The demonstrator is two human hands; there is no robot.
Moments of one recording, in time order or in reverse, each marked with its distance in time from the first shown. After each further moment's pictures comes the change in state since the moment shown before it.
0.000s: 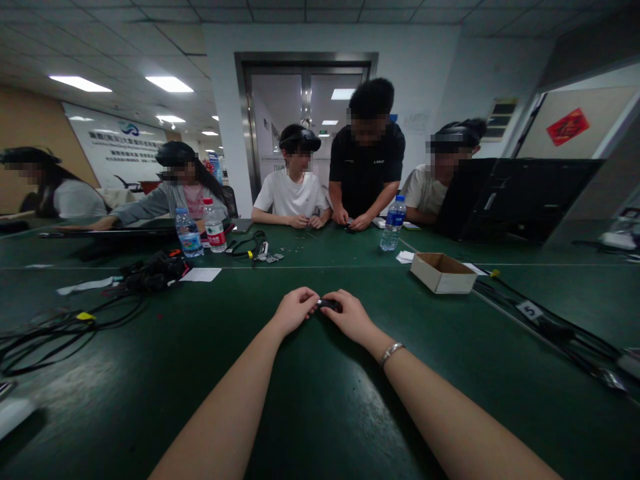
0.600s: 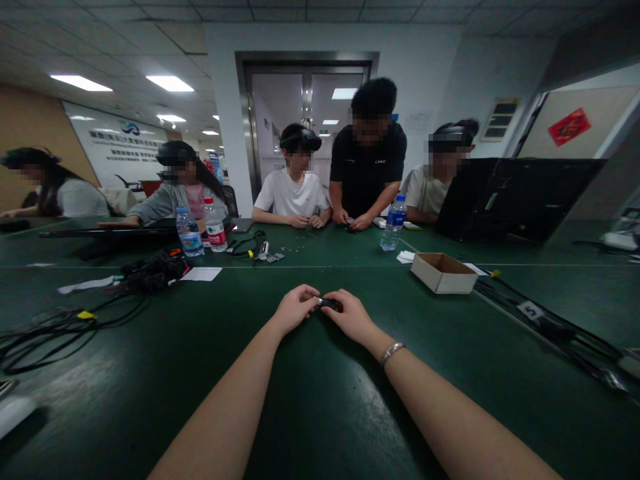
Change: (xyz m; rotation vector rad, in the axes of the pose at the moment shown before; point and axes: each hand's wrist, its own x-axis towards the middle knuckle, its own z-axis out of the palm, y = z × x) left_hand 0.002 -0.002 0.001 -0.079 0.038 -0.007; right_hand 0.001 0.000 0.000 -0.019 -0.002 -0.001
